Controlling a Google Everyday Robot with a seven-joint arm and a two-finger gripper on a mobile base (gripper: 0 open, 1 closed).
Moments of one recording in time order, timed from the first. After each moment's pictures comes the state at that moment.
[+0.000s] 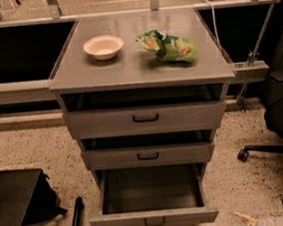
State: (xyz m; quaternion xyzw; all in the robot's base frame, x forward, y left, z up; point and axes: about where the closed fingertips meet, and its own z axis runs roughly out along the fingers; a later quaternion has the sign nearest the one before) arm 0.299 -0.255 0.474 -0.58 0.74 0.23 0.25
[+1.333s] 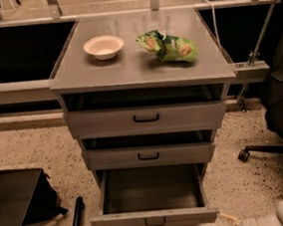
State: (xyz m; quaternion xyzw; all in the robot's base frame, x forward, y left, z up) arm 0.344 -0.262 0.339 -0.57 0.70 0.31 0.28
